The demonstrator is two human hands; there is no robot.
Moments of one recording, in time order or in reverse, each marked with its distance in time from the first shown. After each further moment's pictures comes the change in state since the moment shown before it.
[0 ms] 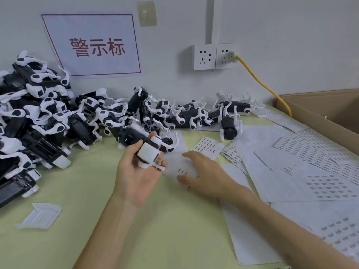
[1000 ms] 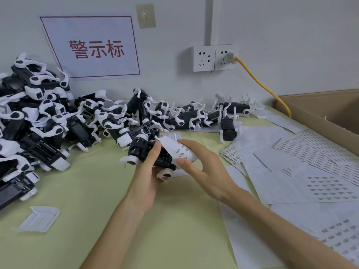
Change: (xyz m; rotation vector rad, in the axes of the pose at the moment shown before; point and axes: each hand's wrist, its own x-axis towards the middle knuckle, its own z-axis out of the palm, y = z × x) left_hand -0.002 -0.018 0.014 0.409 0.105 -0.028; right_hand -0.010 -0.011 -0.008 0.410 0.304 -0.209
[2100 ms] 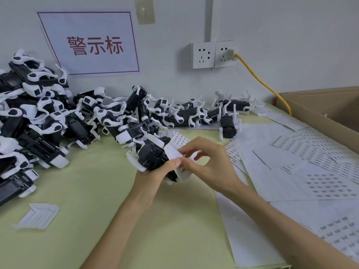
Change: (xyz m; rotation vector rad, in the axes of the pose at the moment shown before) left_hand -0.010 -0.006 0.002 0.335 0.024 0.157; right_hand 0.003 -0.006 -0.007 0.197 0.113 -0.080
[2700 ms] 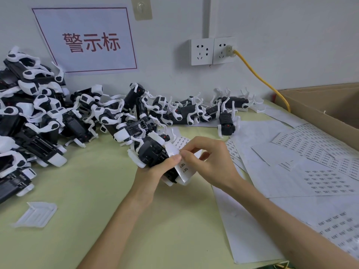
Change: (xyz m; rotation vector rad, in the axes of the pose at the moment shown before) left_hand 0.000 0.001 0.004 -0.023 -0.025 -0.021; right_hand 0.001 -0.003 -0.003 -0.041 0.006 0.020
